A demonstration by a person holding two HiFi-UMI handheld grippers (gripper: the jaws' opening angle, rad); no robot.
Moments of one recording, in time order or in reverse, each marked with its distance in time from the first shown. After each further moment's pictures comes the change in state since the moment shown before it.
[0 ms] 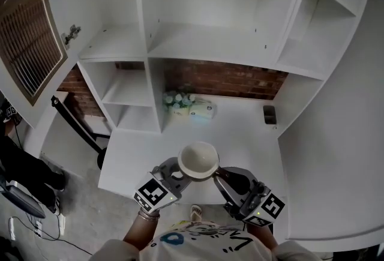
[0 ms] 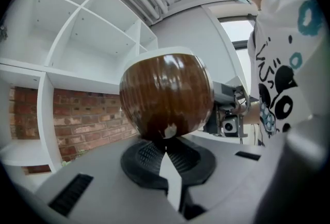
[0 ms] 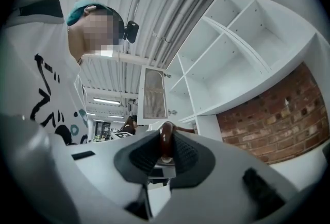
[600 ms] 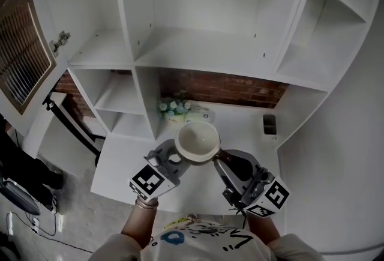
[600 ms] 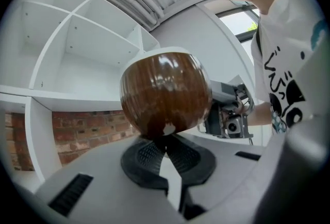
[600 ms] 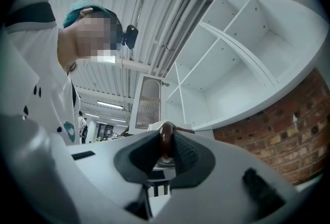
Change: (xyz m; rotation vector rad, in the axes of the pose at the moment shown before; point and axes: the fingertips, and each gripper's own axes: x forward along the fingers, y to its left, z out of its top) left arm 0.060 0.070 0.053 0.113 -0.067 0.100; right arm 0.023 -0.083 0.051 -0.049 -0.080 0.054
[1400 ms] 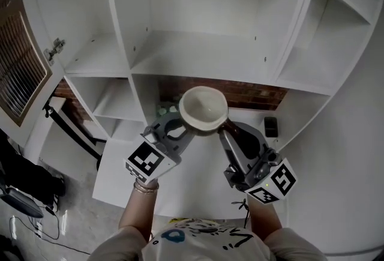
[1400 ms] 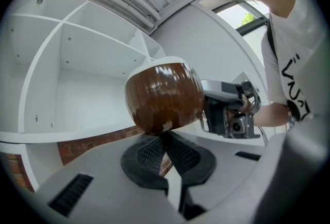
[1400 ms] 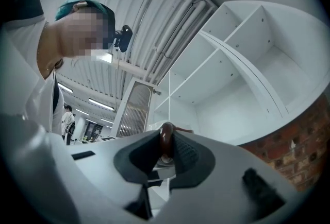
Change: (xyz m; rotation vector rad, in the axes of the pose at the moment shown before) left arm 0.031 0.073 0.054 0.109 -0.038 0.060; right arm 0.043 -0.059 0.052 -0.094 -0.092 -0.087
